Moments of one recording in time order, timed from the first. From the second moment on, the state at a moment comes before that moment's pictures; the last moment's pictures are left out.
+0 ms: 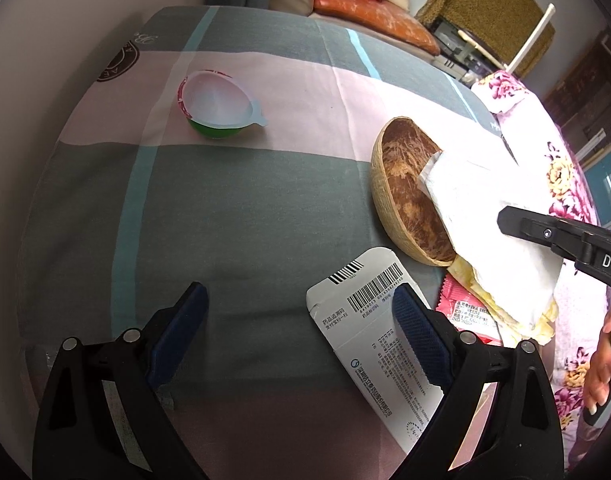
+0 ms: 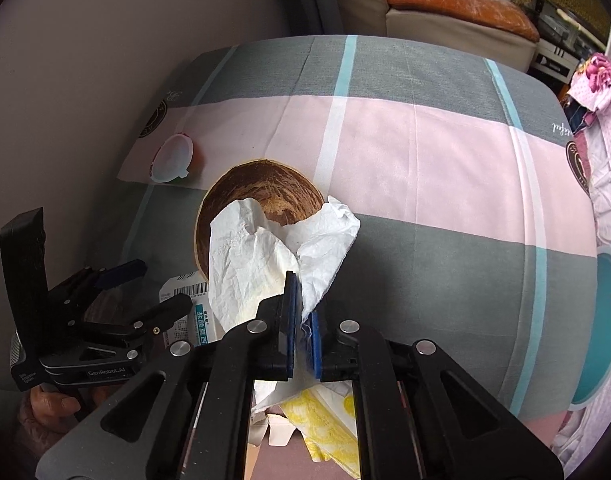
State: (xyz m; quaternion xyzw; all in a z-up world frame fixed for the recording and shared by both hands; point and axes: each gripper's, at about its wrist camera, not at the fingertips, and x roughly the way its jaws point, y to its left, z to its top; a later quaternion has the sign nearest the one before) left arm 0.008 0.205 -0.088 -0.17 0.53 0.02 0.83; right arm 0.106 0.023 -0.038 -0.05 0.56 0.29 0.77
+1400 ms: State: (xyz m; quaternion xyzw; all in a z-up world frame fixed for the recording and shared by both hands) left arm 0.093 0.157 -0.090 -0.11 0.51 0.01 0.85; right arm 0.161 0.000 -0.092 -0.09 0.55 0.25 0.79
